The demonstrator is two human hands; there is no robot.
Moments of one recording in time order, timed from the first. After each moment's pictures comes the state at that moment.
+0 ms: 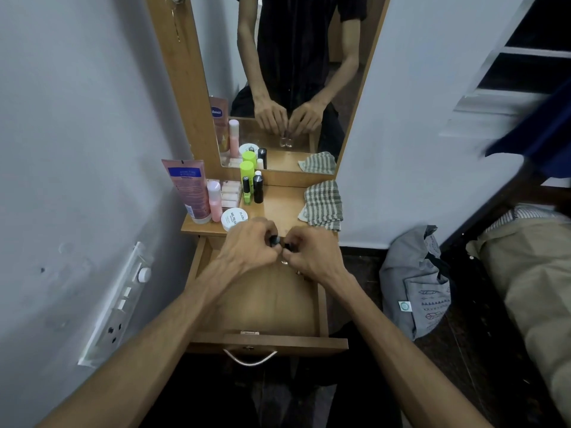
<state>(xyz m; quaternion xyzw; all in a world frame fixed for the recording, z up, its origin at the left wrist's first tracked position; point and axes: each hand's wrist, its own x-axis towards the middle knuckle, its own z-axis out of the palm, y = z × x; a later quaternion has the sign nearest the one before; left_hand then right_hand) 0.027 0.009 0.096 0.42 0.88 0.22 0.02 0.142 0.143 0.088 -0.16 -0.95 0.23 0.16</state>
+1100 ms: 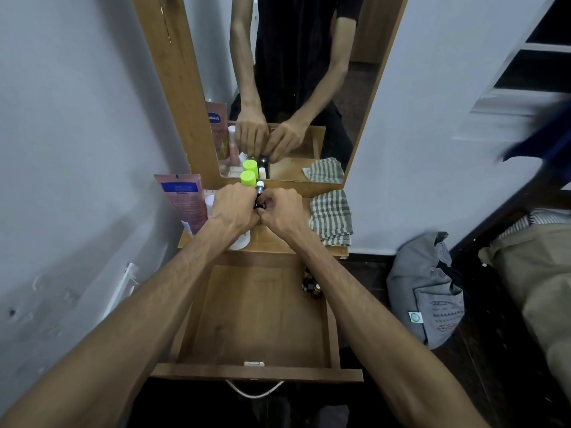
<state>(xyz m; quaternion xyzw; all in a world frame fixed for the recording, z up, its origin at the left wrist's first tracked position) -0.060 0.050 0.142 0.39 0.92 -0.03 -0.05 0.001 0.151 0.104 -0.22 -0.92 0.29 0.16</state>
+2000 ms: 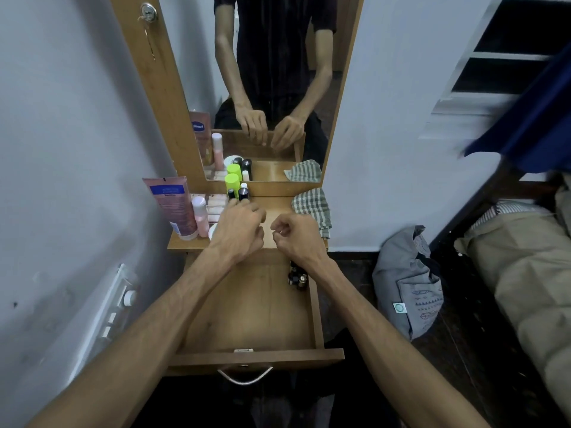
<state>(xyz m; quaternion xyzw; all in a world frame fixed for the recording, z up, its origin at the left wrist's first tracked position) -0.005 0.038 0.121 0.52 0.84 0.04 -0.15 0.104 0.164 0.093 -0.19 -0.92 0.29 0.21</state>
